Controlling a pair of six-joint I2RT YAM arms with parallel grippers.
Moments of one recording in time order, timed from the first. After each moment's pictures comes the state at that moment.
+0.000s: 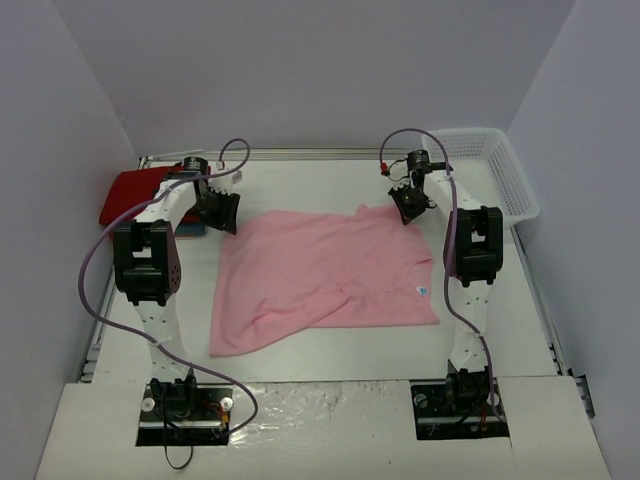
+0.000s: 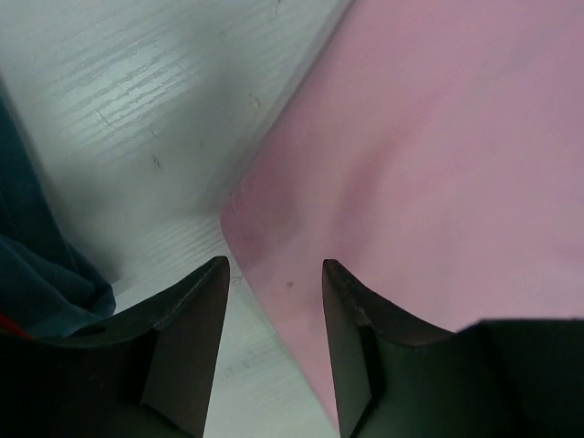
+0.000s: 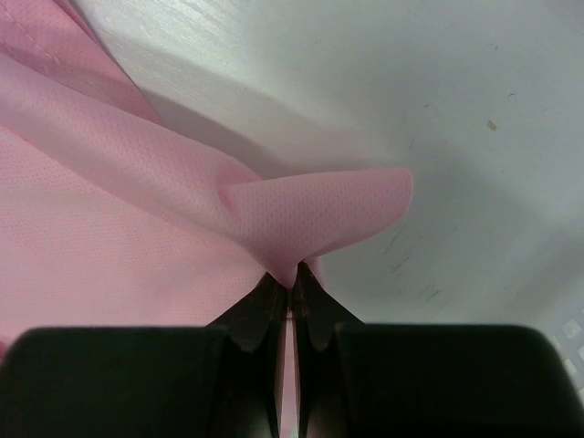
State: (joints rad) left arm -0.01 2.06 1.66 -0.78 0.38 0.29; right arm 0.10 2.31 1.88 -0.78 -0.12 -0.42
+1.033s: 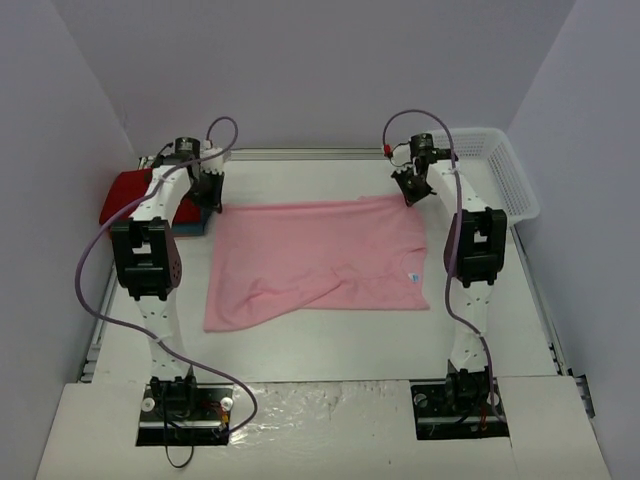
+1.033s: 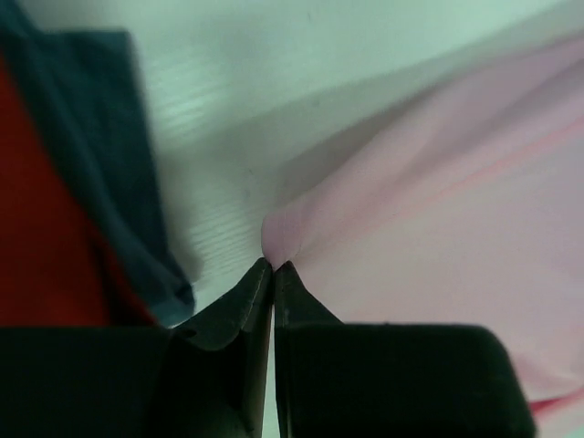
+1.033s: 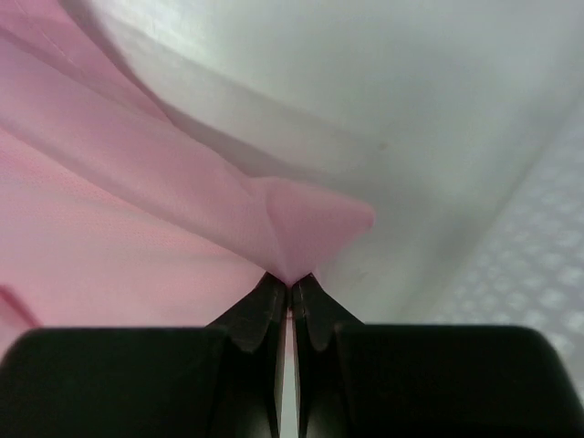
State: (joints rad) left arm 0.01 2.13 1.83 -0.83 0.30 0.23; right arm 0.10 2.30 1.97 -0.81 -0.06 -0.42
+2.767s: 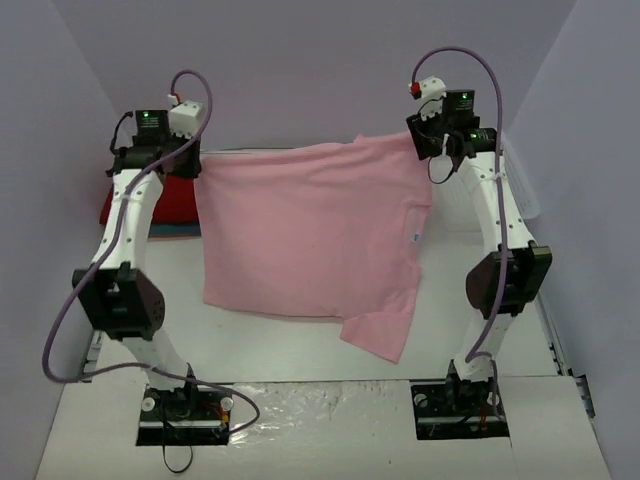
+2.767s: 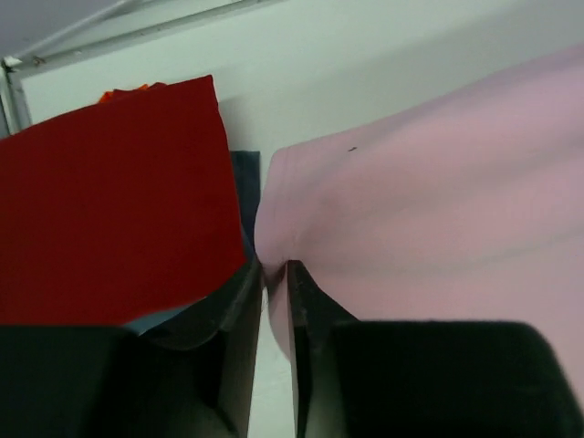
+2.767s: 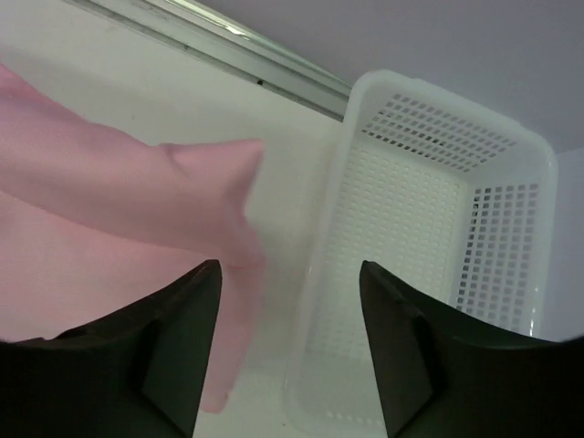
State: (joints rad) left arm 0.03 1.69 1.82 -0.75 0.22 0.19; right arm 0.11 1.86 2.00 -0.69 -0.04 -0.34
